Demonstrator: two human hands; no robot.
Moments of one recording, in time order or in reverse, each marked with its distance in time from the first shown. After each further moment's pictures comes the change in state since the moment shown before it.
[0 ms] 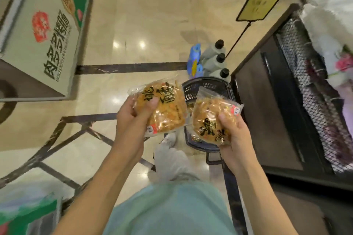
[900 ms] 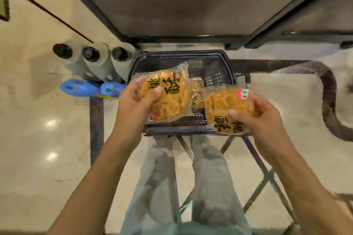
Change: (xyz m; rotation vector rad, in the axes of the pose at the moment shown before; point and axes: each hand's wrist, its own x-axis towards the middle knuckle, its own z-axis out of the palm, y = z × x) left_hand 0.359 -0.136 0.314 0.965 -1.280 -0.297; right_hand 0.197 0.065 -0.051 0.320 1.186 0.038
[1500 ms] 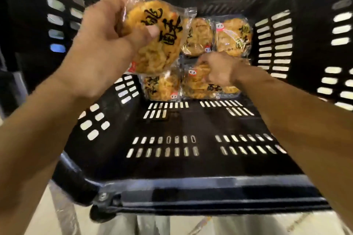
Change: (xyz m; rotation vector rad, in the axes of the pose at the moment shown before) left_hand 0.309 -0.293 -0.026 0.536 -0.215 0.125; right_hand 0.437 0.350 0.177 -1.101 -0.563 0.035
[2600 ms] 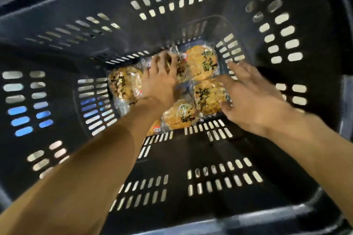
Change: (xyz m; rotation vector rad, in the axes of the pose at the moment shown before) left_hand 0.120 -0.062 0.172 1.328 -0.303 0.140; right_hand -0.120 0.059 -0.053 -0.187 0.233 0.110
